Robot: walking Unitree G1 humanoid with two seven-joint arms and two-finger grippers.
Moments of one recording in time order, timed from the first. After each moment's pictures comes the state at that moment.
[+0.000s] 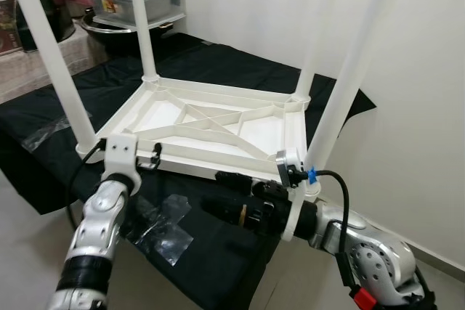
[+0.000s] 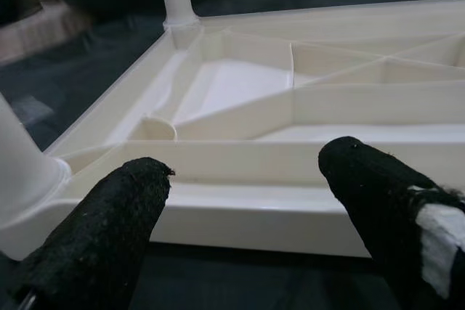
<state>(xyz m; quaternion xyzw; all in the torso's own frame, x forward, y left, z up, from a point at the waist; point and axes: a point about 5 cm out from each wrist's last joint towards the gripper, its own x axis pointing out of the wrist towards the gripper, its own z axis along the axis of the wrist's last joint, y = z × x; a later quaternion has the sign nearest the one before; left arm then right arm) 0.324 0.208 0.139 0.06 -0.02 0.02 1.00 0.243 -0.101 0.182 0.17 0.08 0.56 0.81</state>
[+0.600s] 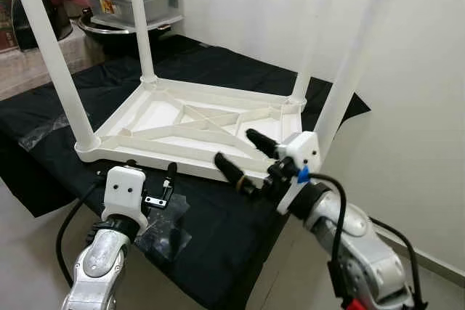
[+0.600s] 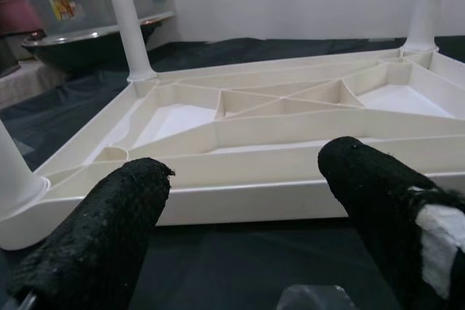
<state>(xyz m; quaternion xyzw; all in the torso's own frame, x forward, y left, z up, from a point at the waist) 0.245 0.174 0.156 0.07 -0.07 -0.02 0.99 0.253 -0.089 0.212 0.00 -0.10 0.39 0.91</state>
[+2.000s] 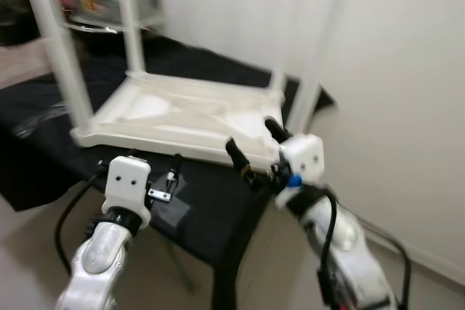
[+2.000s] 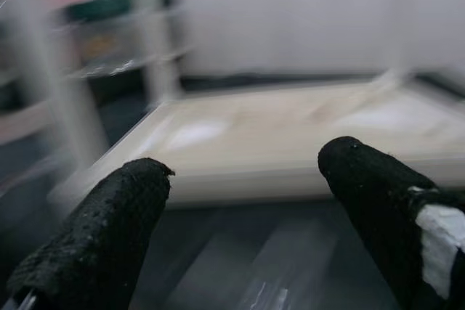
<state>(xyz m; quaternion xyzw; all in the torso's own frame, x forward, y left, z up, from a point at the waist) 0.235 0.159 0.160 0.08 -0.06 -0.04 0.99 0.262 -0.101 0.200 -0.05 -0.15 0.26 0.95</state>
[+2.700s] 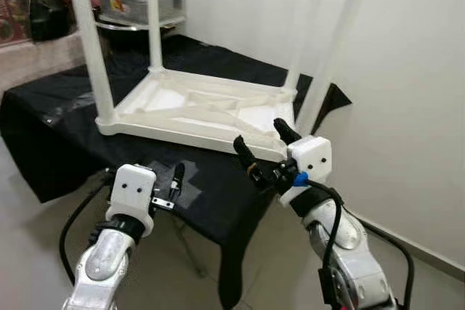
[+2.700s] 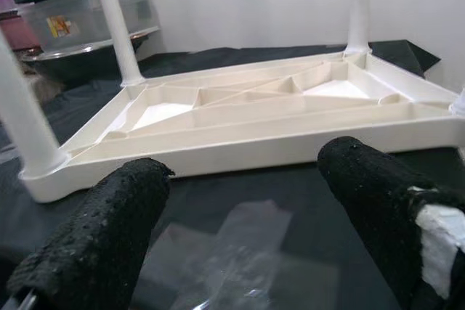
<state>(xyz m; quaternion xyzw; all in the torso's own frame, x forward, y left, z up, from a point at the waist) 0.239 0.157 0.164 0.09 -0.07 -0.05 0.99 0.265 -0.109 0.202 -0.04 -0.16 0.22 0.96</state>
